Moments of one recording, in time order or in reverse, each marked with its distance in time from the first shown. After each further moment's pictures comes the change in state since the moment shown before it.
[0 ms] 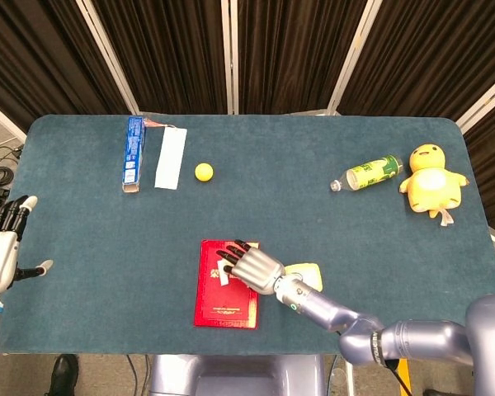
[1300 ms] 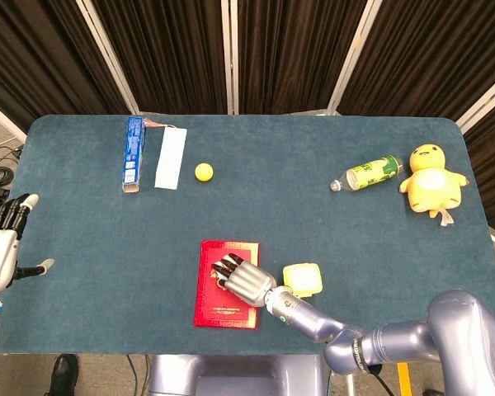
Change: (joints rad) left arm 0.024 0.015 -0.034 -0.001 0.035 -0.032 -0.030; right arm 0.066 -0.120 -0.114 0.059 0.066 0.085 -0.046
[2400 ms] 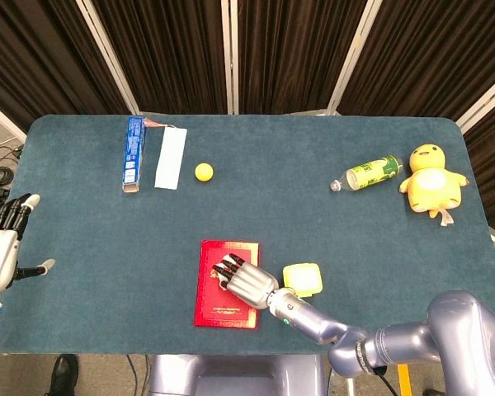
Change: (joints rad) left arm 0.011 0.009 -0.012 -0.005 0.019 -0.014 -0.014; right arm -0.003 0.010 -0.035 -0.007 -0.060 0.040 -0.025
